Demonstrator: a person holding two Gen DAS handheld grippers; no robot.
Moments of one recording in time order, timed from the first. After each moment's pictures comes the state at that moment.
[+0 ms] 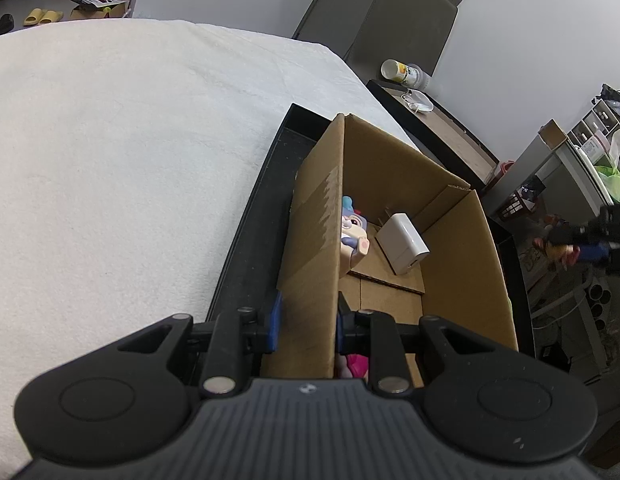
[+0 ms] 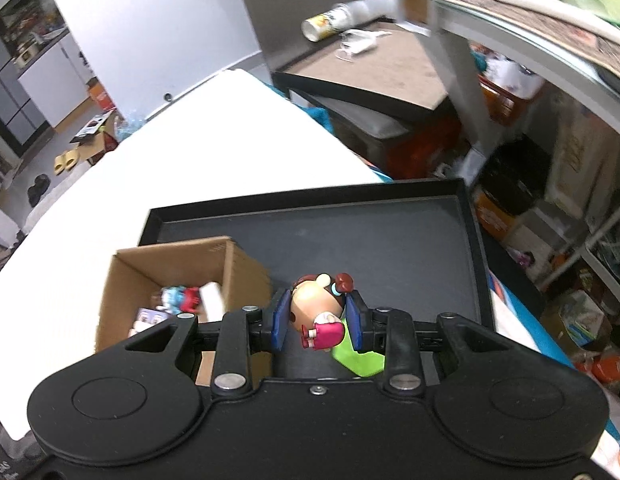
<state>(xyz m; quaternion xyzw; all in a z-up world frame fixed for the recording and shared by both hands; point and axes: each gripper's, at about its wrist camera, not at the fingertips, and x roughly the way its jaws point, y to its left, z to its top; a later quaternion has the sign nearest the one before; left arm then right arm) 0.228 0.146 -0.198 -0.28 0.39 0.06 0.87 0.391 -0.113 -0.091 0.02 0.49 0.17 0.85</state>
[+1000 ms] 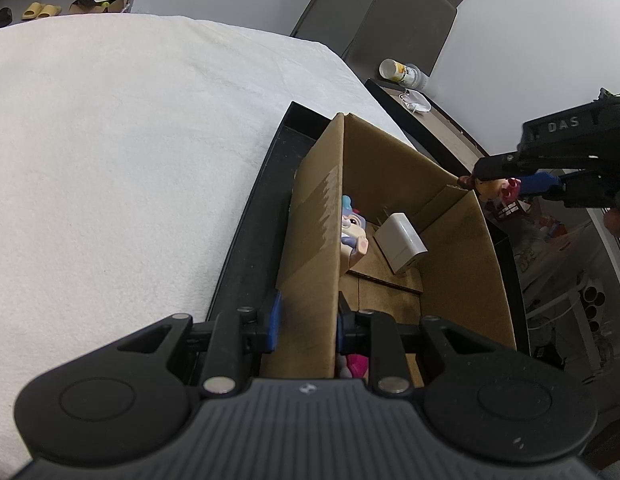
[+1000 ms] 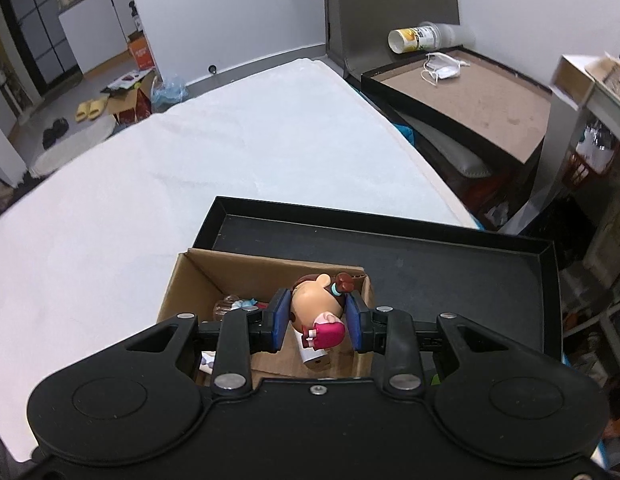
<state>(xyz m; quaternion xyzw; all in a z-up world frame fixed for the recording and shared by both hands) 0.229 0.149 -0.199 -0.29 0.39 0.06 0.87 0.387 0.002 -0.091 -0.09 0.47 0.20 0.86</state>
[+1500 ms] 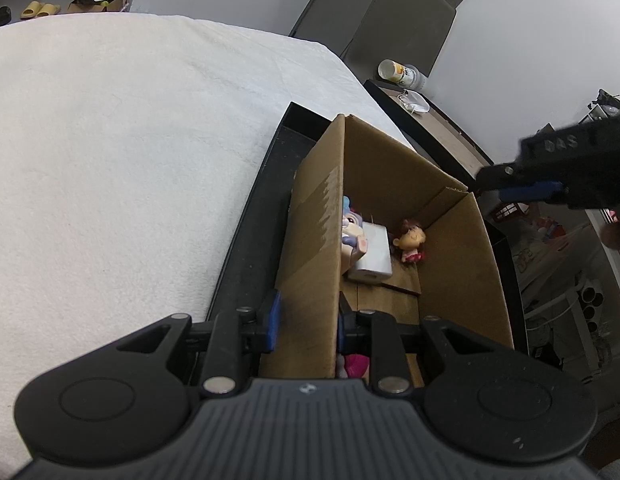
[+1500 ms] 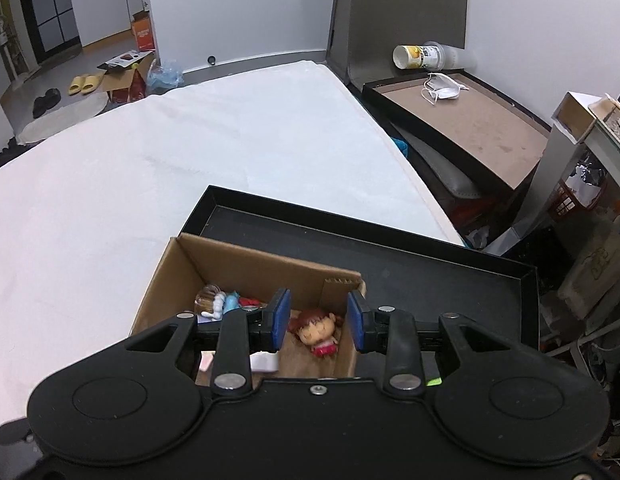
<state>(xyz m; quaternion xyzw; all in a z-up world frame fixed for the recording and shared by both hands) 0.229 0.149 -0.200 -0.29 0.39 0.06 0.87 0.374 0.005 -0.091 -0.13 0.45 0.20 0.86</state>
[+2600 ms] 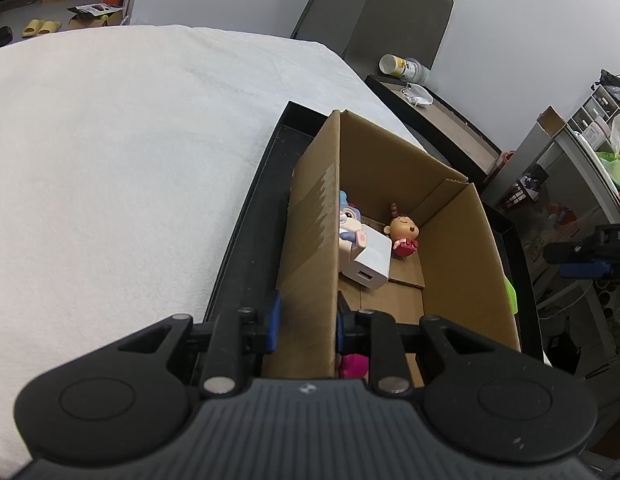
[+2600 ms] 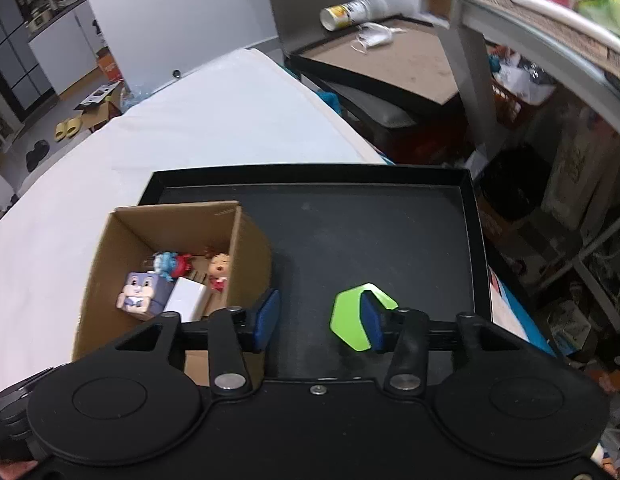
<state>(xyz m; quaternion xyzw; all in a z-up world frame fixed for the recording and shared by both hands) 0.231 0.140 -0.196 -0.26 0.40 0.07 0.88 0.375 -0.117 -0.109 -0.02 0.50 0.17 0.85</state>
